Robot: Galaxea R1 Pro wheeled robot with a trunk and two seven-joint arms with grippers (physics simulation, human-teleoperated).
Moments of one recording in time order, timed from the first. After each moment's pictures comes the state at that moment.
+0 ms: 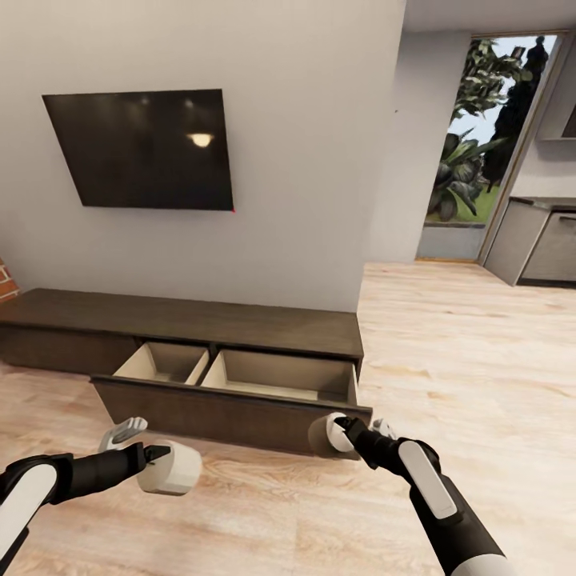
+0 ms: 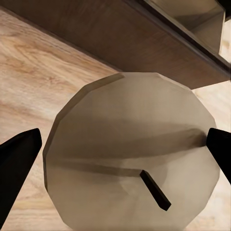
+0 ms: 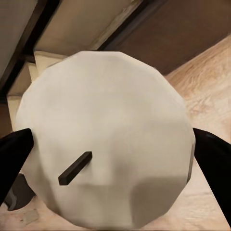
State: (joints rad) left arm -0.21 0.42 0.02 -1.51 1.08 0.99 0.18; right arm -0.44 -0.01 0.08 -1.06 -1.15 0.56 -0.33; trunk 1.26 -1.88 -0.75
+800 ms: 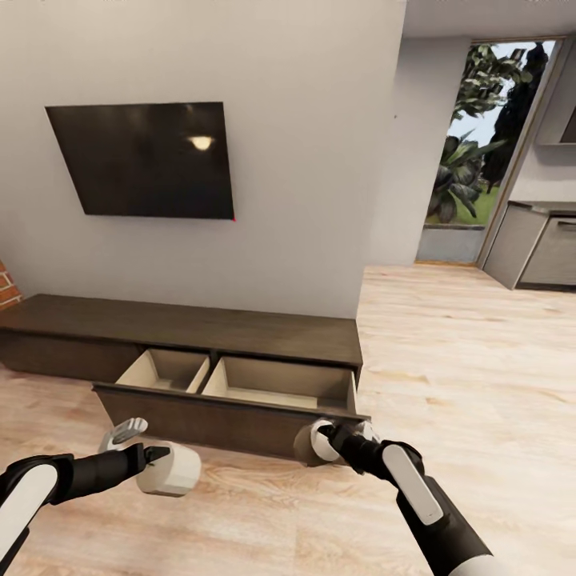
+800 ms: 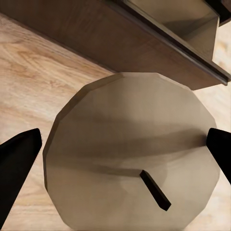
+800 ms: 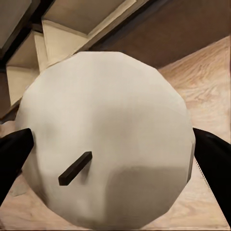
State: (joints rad) left arm -0.21 0.42 0.02 -1.51 1.07 0.99 0.18; right arm -0.44 -0.01 0.21 -1.07 -1.15 0.56 -0.34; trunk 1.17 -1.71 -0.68
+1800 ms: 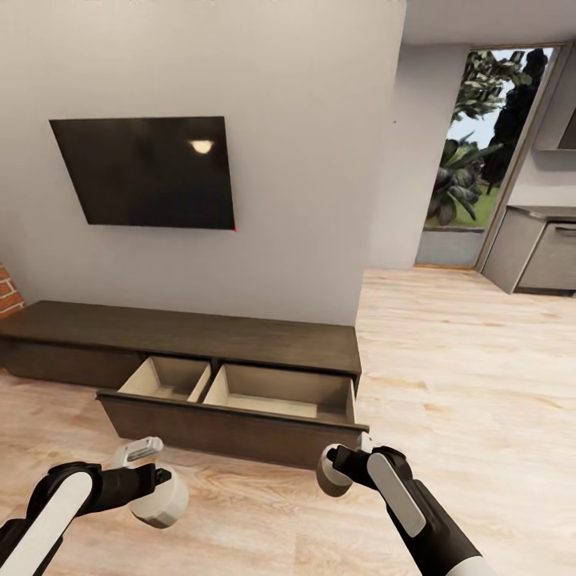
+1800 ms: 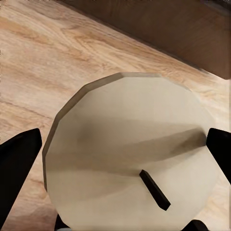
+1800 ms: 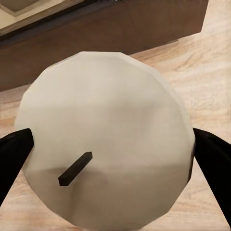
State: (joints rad) left arm -0.21 0.36 -0.10 -1.50 1.02 0.99 0.48; right arm -0.44 0.00 0.30 -1.05 -0.94 0.61 -0.55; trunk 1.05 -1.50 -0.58
